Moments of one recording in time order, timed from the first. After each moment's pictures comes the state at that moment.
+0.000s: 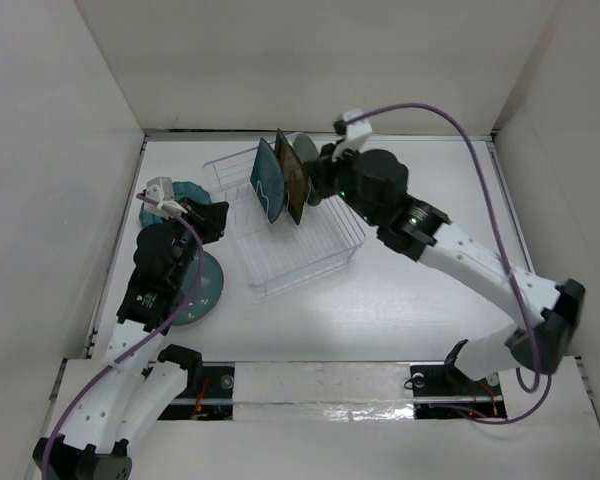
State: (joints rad) left arm -0.30 0.66 0.70 -0.08 -0.05 -0.64; right arm 0.86 1.52 1.56 -0.13 0.30 0.18
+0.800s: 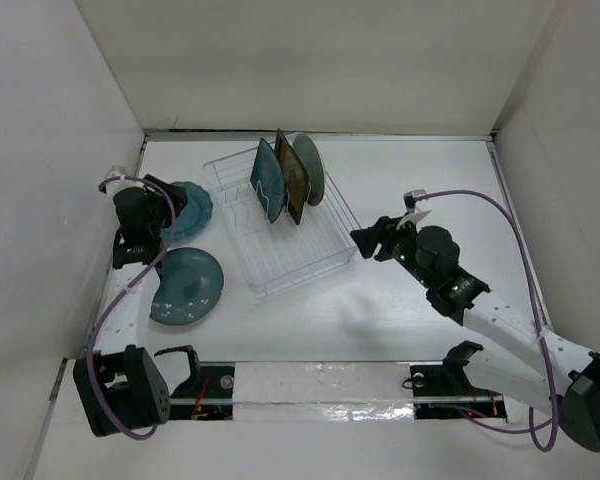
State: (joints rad) left arm 0.10 1.08 0.76 0.00 0.04 -0.73; right arm 0.64 0.95 0.59 0.21 0.07 0.46
